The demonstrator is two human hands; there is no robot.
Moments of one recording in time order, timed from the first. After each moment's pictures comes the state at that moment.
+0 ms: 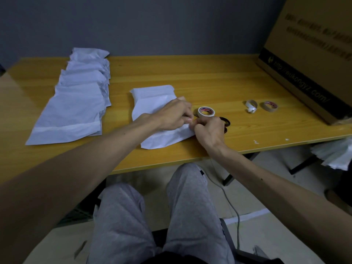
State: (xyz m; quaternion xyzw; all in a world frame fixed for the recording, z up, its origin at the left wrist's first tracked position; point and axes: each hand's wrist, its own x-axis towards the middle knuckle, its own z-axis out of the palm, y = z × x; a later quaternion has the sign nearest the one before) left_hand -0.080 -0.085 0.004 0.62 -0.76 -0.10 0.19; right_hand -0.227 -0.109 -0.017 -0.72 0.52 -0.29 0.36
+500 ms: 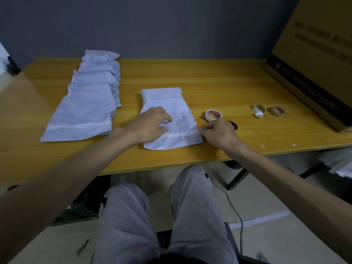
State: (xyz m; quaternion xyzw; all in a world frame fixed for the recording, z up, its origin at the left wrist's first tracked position) left_hand -0.038 -0.016 -0.003 0.73 -0.65 -0.11 0.16; right_hand -0.238 -0.119 -0.003 -0.80 0.50 -0.12 0.31
